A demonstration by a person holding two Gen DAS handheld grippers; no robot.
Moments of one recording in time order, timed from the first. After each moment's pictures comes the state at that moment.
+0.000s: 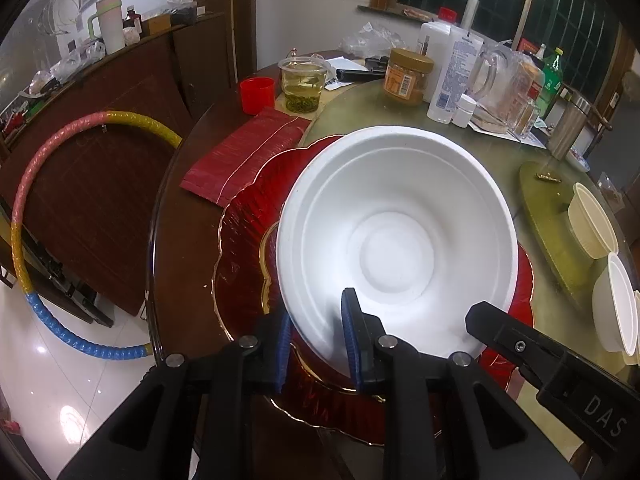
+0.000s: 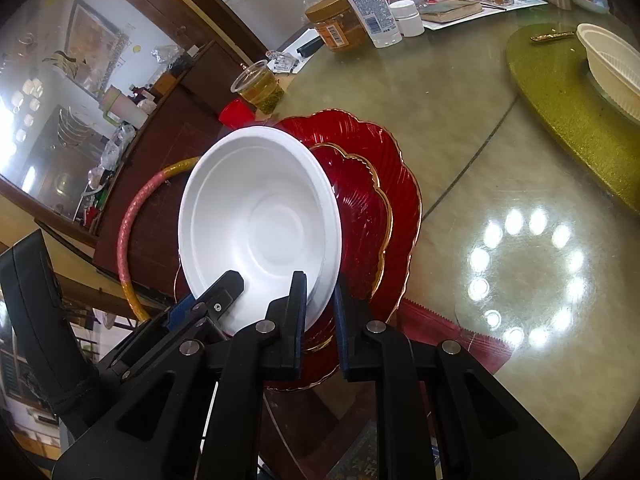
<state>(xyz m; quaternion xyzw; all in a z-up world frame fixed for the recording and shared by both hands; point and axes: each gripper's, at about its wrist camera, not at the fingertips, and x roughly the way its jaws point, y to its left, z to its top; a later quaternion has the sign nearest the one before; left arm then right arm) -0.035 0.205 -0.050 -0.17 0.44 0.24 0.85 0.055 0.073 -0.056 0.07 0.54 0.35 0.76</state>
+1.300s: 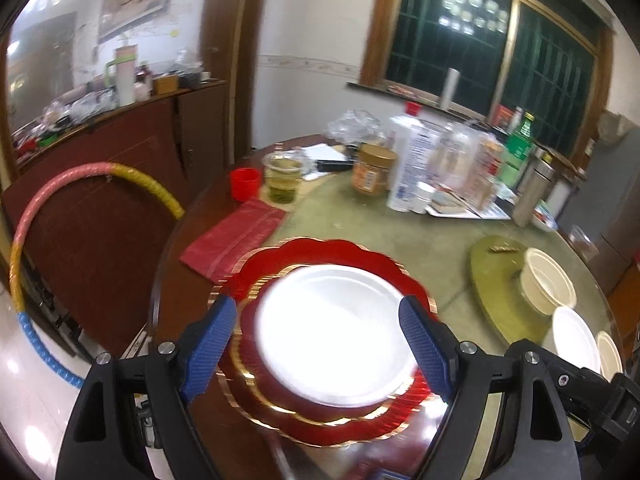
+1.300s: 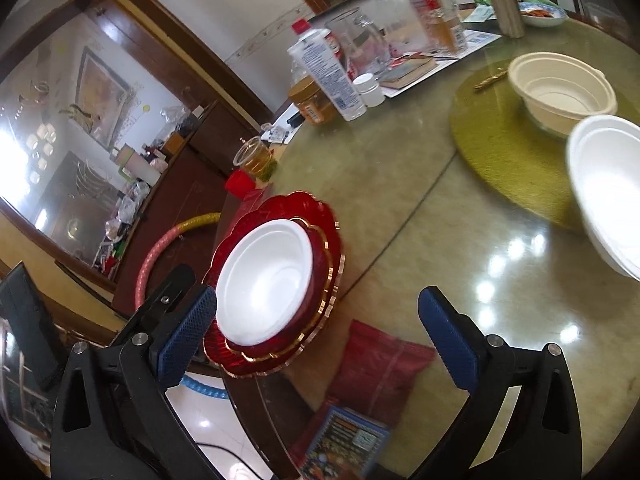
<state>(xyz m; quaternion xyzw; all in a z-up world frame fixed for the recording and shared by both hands) -0.047 0.167 0.013 -0.16 0.31 0.23 0.91 0.053 -0.015 -0.013 0.15 0.47 0.34 0.80</state>
